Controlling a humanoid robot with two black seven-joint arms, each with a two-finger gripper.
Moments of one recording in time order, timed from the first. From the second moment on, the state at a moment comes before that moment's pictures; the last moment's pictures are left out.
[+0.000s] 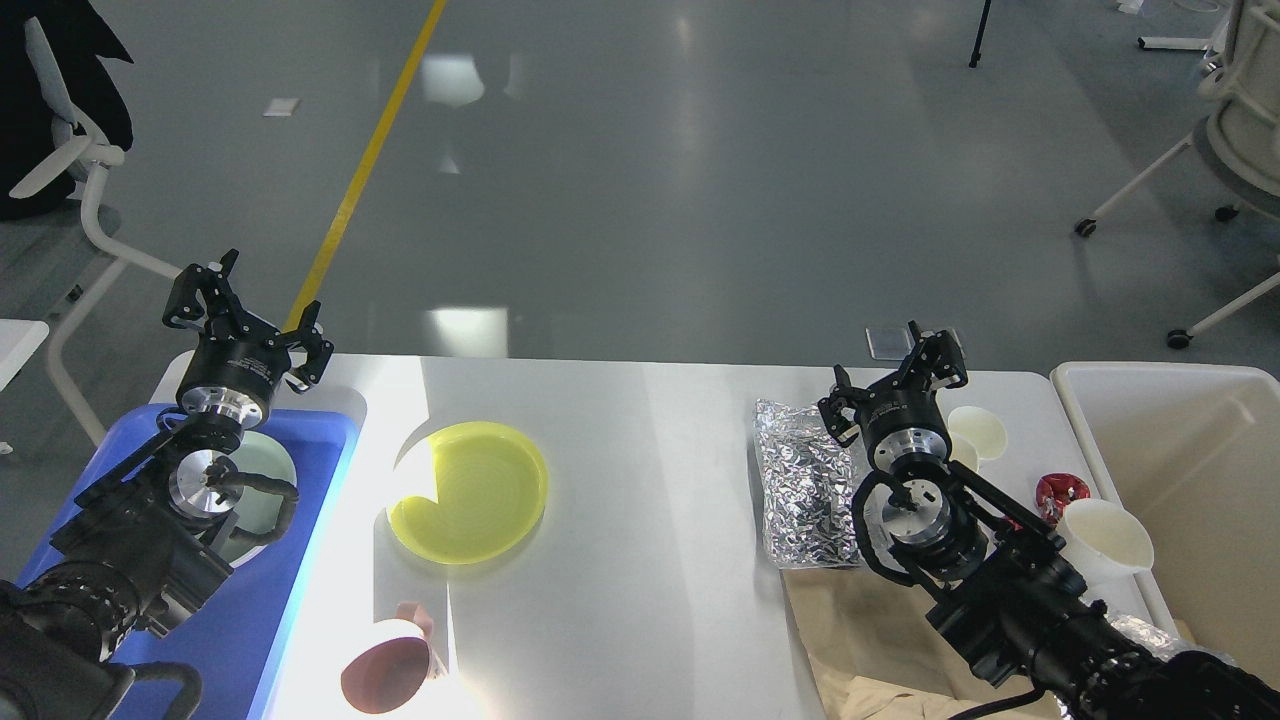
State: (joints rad) left arm -0.77 0.19 -0.91 -0.19 0.01 -0.48 -0.39; right arm 0.56 -0.01 0.91 0.63 0.00 -0.05 0.42
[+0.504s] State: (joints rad) left arm -0.77 0.19 -0.91 -0.19 0.01 -0.48 -0.39; right arm 0.56 -0.01 0.91 0.63 0.00 -0.05 0.42
